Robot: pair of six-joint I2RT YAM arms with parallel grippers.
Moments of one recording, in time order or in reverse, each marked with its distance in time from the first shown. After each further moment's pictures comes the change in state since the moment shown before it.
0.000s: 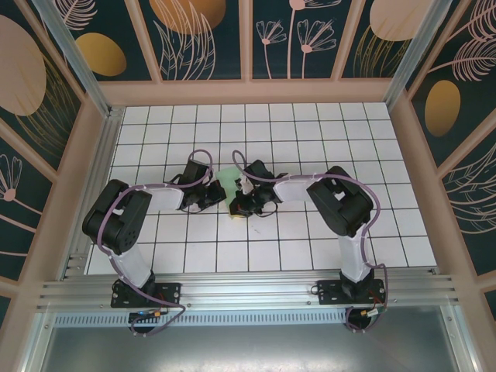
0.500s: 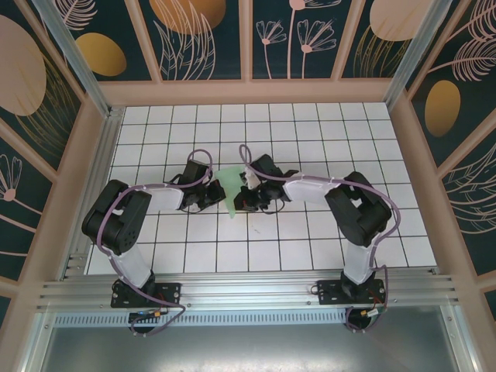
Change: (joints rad) left arm 0.000 -0.003 0.000 0.000 -0.018 0.000; right arm -0.048 -0.171 -0.047 -0.033 0.038 -0.045
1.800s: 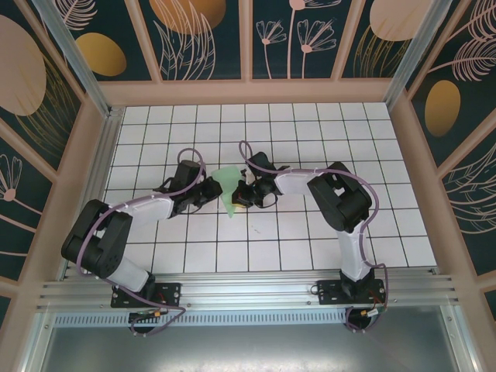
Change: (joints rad) left arm -0.027 -0.212 -0.105 0.033 -0.060 -0.069; right arm -0.013 0.208 0.120 0.023 0.011 0.181
